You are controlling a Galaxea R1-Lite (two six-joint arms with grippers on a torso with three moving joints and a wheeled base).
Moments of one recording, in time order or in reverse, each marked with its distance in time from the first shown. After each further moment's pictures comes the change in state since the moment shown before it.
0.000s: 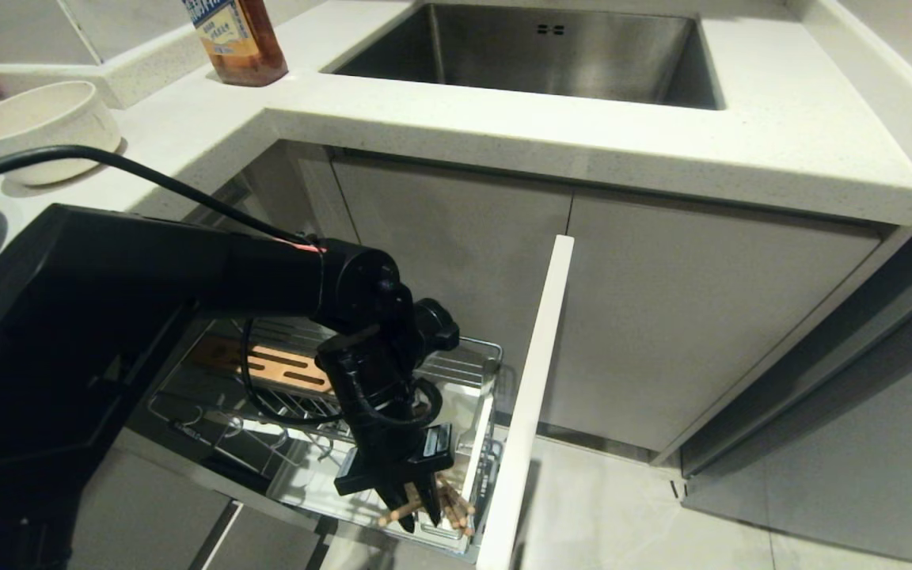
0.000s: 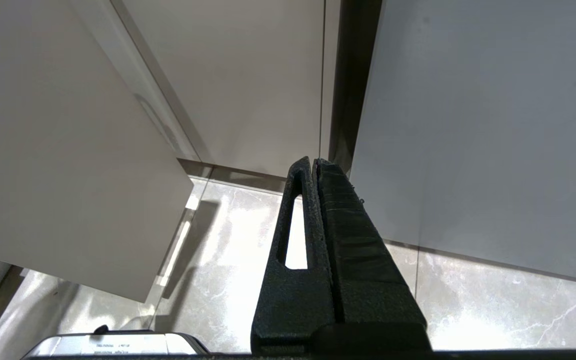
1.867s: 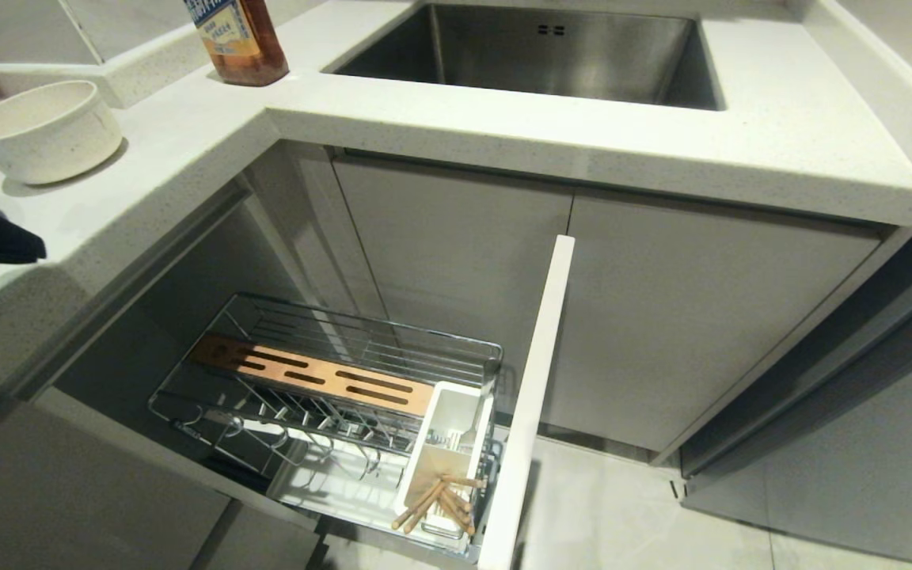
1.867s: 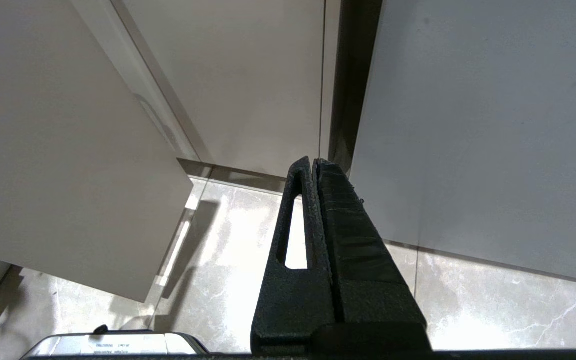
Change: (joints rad) left arm 0.177 -0.782 -0.227 0.077 0.808 0.043; right arm 0.000 0.000 0.000 0.000 0.000 0.000
